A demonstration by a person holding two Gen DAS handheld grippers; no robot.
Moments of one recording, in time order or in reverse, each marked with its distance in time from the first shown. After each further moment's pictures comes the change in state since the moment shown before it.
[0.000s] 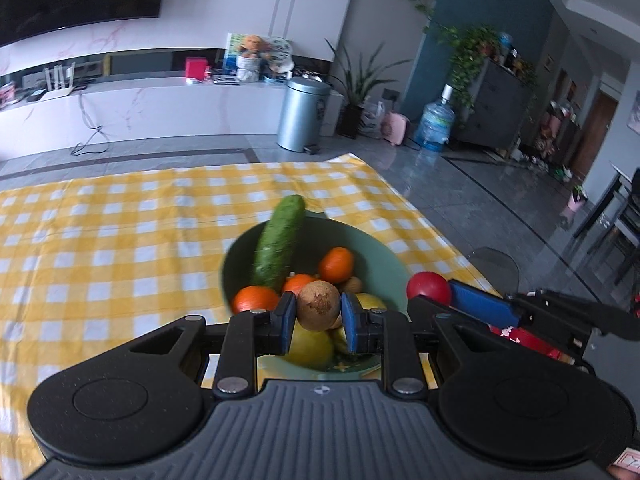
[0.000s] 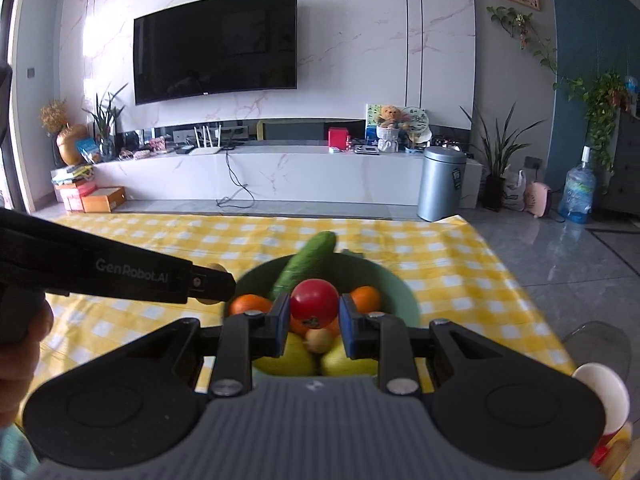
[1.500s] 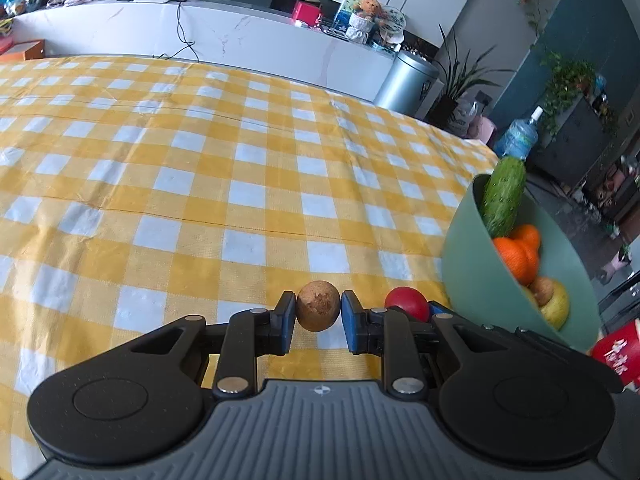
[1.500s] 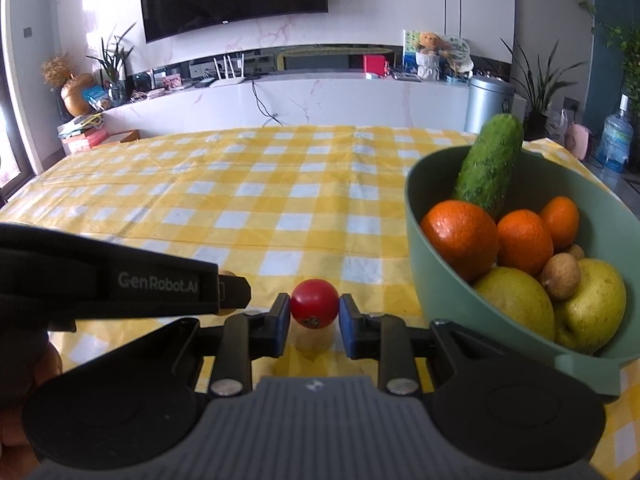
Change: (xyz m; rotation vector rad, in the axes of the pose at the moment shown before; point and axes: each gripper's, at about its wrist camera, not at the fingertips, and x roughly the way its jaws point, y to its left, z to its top) left arm 0.026 0.173 -0.064 -0.302 0.076 0.108; right arm 0.142 0.135 -0.045 0.043 0.180 0.075
